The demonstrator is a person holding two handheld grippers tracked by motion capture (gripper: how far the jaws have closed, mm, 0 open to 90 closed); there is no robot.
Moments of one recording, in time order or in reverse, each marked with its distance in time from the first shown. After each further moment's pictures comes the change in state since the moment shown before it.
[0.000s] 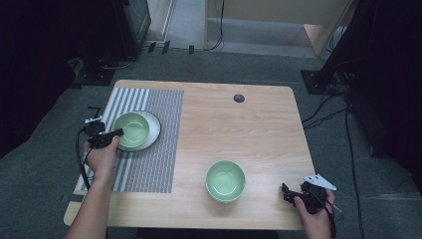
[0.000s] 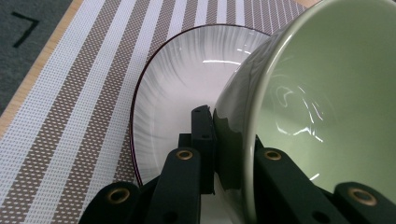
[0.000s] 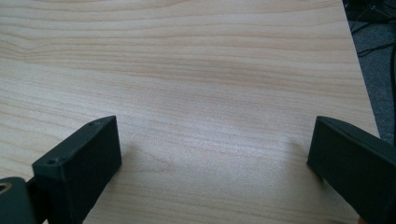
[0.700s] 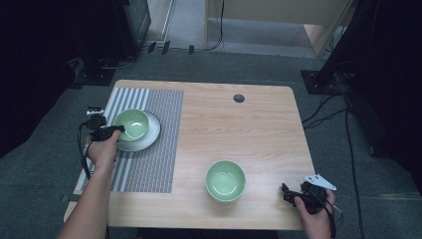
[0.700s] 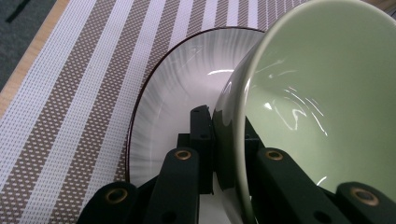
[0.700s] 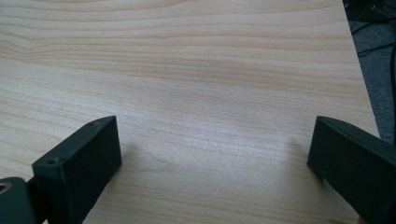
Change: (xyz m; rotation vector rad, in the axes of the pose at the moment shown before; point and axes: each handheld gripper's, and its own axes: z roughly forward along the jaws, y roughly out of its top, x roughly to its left) left arm 0.001 0.019 0.017 0.082 0.020 -0.053; right arm 0.000 0.000 0.000 0.000 0.000 0.000
